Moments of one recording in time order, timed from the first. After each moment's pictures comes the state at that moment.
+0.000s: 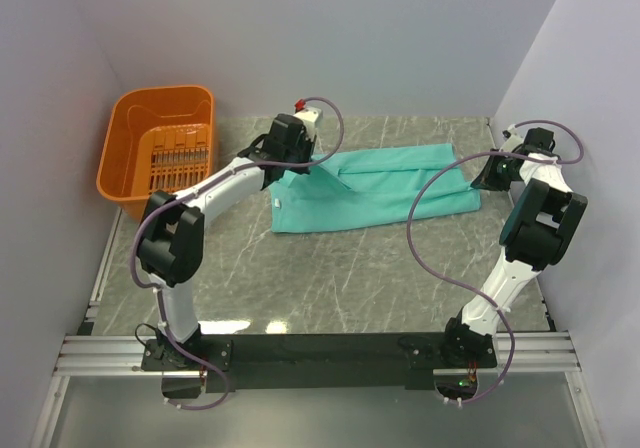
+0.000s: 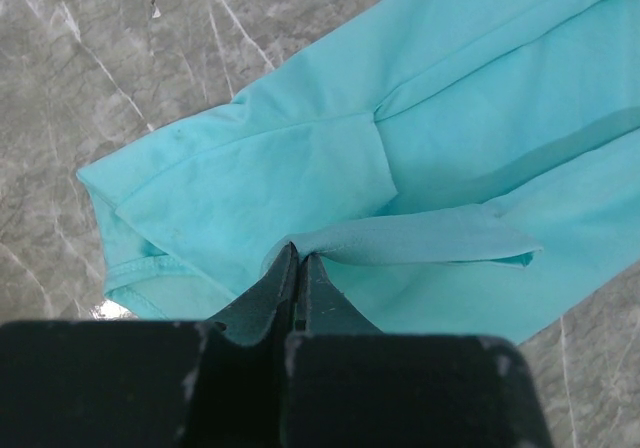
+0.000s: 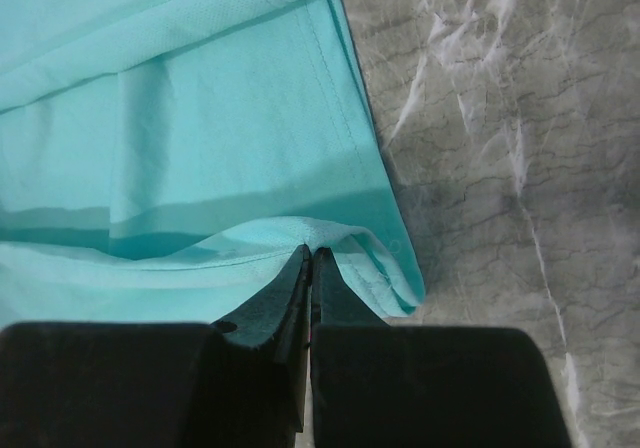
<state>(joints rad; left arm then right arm) -0.55 1.88 1.50 -0.20 -0.03 -0.12 -0.46 2.00 1.51 -0.59 -0.48 -0.06</state>
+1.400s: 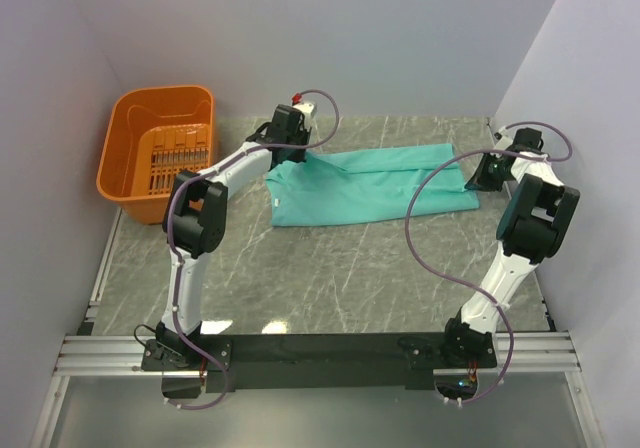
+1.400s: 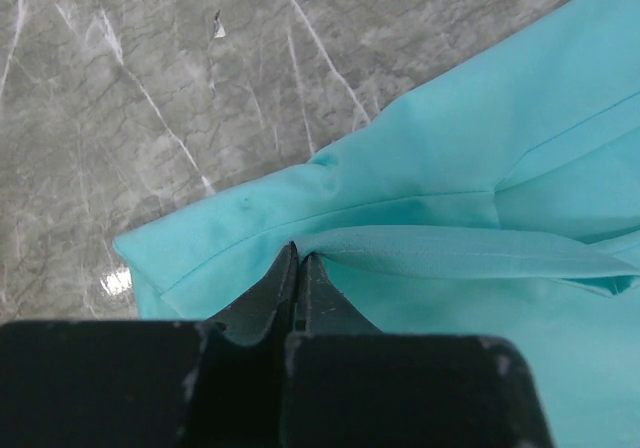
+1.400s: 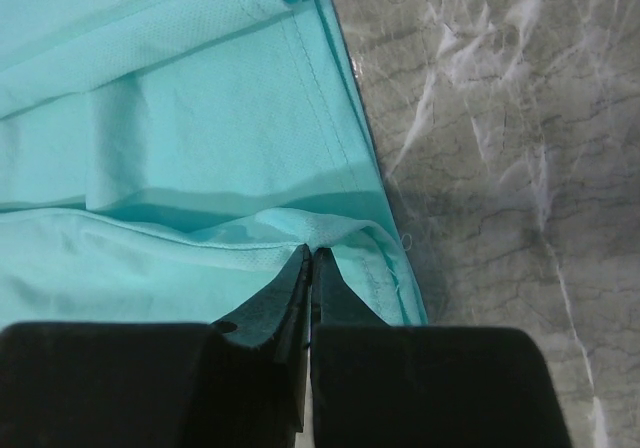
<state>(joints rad) -0.46 2.18 1.77 -0.24 -0.02 -0.09 -0.42 2.06 1.53 -0.57 -0.43 -0.03</state>
